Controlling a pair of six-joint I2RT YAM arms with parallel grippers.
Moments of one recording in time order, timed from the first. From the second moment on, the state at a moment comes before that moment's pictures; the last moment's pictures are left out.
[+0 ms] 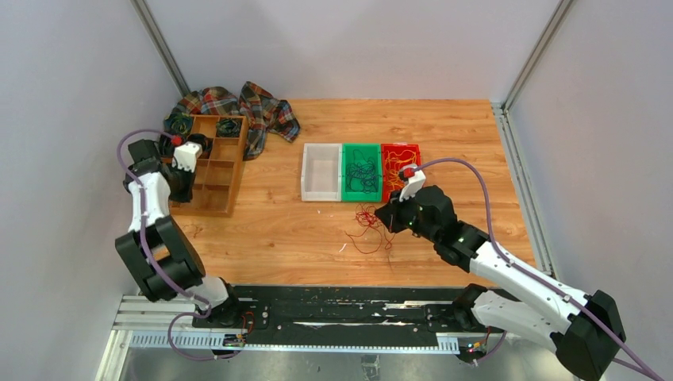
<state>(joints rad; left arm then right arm) 0.54 1.51 1.09 -0.67 0.30 0.73 0.74 0.92 0.60 -0.09 0.00 0.37</state>
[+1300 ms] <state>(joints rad) -0.22 1.47 1.79 -0.76 0.54 0.29 0.74 0.70 0.45 -0.09 0.00 0.41</state>
